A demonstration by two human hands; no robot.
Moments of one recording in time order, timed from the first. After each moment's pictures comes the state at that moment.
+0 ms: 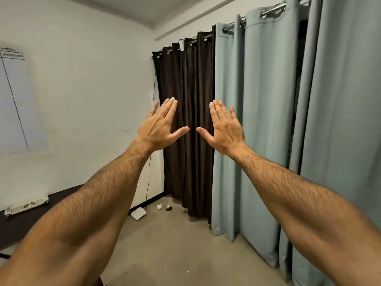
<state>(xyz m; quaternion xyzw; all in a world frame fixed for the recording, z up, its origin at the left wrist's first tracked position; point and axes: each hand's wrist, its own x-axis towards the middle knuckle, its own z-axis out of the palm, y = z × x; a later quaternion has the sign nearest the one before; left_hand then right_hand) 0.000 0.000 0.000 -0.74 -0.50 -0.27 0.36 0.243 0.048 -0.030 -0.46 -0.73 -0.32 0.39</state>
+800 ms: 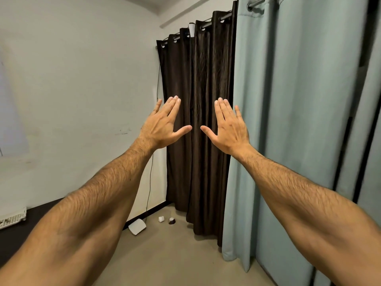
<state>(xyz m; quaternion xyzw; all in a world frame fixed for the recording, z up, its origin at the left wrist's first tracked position) -0.087 0.314 -0.001 -0.72 -0.53 -0.24 0.37 0.160 0.361 -0.030 -0.47 -0.73 -0.32 0.38</state>
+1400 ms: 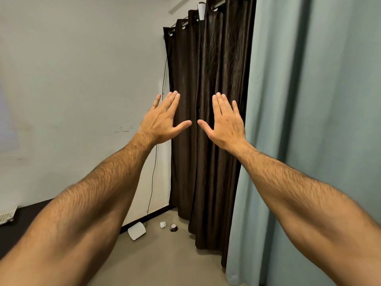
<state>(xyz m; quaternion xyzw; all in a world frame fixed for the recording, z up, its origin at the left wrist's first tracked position) -0.074 0.527 -0.001 -0.69 -0.57 -0.23 0.38 0.155 0.596 -0.025 -0.43 -0.75 -0.29 0.41</state>
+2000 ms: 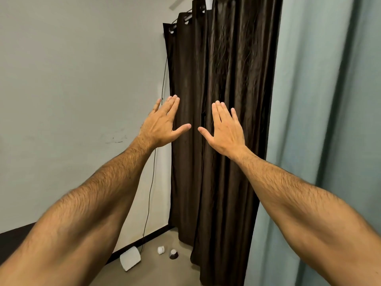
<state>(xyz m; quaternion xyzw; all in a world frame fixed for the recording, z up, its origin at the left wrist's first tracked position) -0.164 0.762 0.000 -0.69 -0.58 -0.24 0.38 0.068 0.833 -0.031 -0.43 -0.76 -0.31 0.38</state>
